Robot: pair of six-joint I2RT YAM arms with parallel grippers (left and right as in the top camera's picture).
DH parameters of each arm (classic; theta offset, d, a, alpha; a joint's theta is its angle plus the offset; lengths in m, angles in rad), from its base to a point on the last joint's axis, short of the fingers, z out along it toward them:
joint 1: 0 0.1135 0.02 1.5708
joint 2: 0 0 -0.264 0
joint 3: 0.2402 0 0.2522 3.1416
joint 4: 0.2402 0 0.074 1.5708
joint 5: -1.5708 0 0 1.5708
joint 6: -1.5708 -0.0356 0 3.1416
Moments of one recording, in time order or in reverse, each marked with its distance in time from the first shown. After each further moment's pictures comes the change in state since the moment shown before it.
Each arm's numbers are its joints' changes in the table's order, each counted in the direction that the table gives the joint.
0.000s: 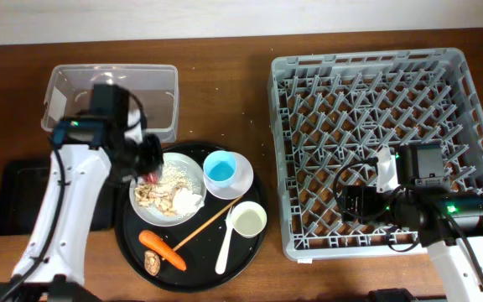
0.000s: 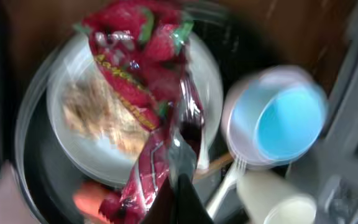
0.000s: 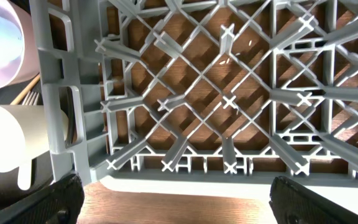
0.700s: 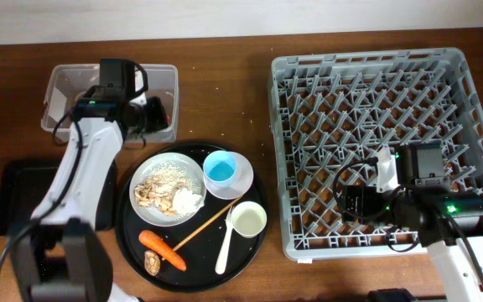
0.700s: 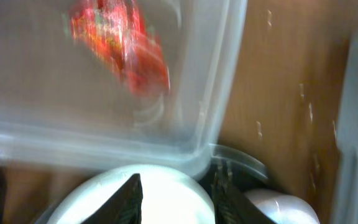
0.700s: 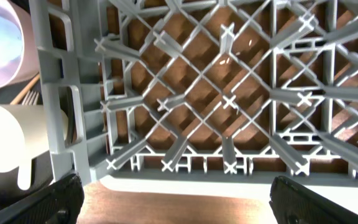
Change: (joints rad) left arm -0.003 -0.200 0.051 -0.390 0.058 -0.011; right arm 0.000 -0.001 0.000 0.001 0.000 0.000
